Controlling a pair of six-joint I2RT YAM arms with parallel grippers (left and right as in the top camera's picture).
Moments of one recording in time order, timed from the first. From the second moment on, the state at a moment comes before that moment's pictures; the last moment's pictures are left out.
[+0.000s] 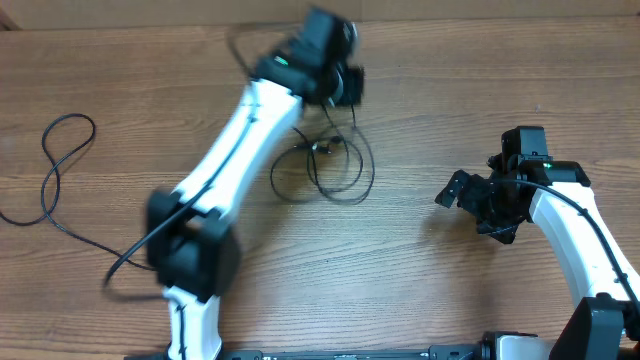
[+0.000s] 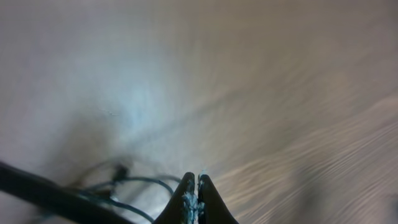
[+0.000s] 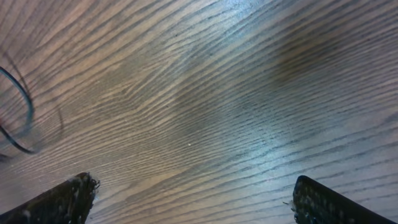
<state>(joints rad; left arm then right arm) -0.44 2.04 2.00 -0.82 0.26 -0.35 -0.06 1.47 0.95 -0.94 -0.26 0.46</state>
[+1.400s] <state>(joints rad) -0.20 1.76 2.22 -1.15 0.44 -0.24 -0.06 1.47 0.95 -0.82 -0.72 0.27</state>
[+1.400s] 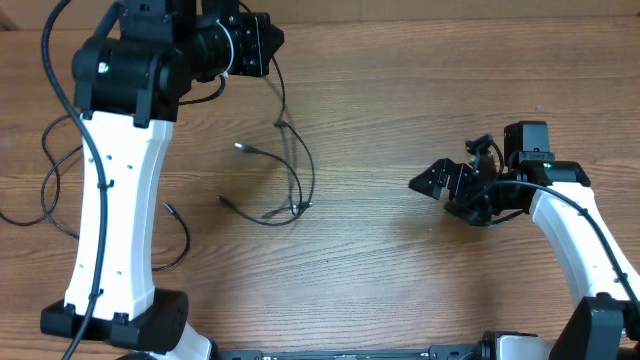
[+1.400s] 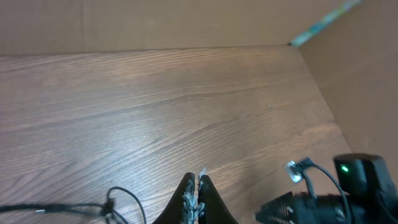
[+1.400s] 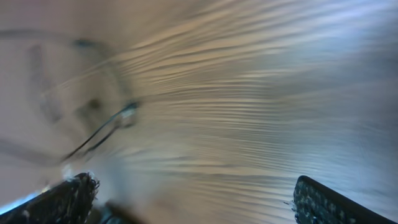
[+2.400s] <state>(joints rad) -0.34 1.77 2.22 -0.99 0.61 -0.29 0.53 1.47 0.95 -0.25 -0.66 0.35</state>
